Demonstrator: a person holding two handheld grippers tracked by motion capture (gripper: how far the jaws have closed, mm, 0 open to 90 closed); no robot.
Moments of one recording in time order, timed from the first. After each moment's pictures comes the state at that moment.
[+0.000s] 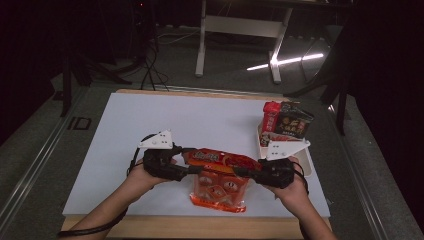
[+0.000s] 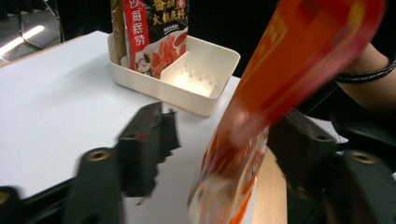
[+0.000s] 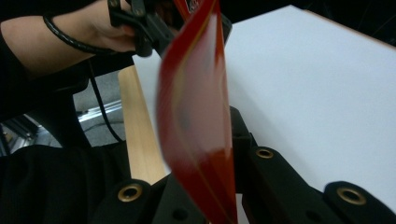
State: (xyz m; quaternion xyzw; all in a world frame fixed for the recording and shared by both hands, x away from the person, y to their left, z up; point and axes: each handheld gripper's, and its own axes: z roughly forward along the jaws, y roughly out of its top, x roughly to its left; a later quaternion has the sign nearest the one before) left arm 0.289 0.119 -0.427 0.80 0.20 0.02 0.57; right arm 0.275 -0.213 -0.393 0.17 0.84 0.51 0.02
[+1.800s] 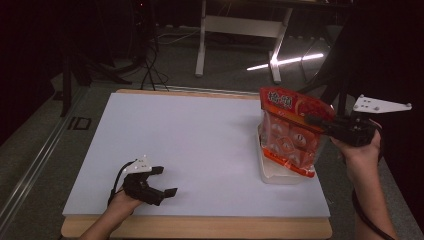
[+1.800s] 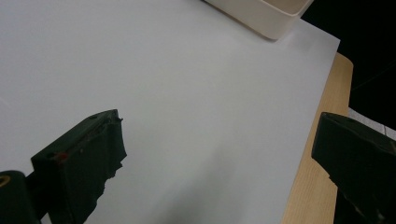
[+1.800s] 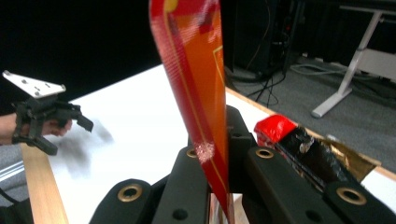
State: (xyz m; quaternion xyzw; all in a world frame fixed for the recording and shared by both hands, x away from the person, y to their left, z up) left arm 0.259 0.170 -0.516 0.80 0.34 0.04 0.50; right arm 0.328 -0.355 -0.305 0.29 0.78 0.53 0.16
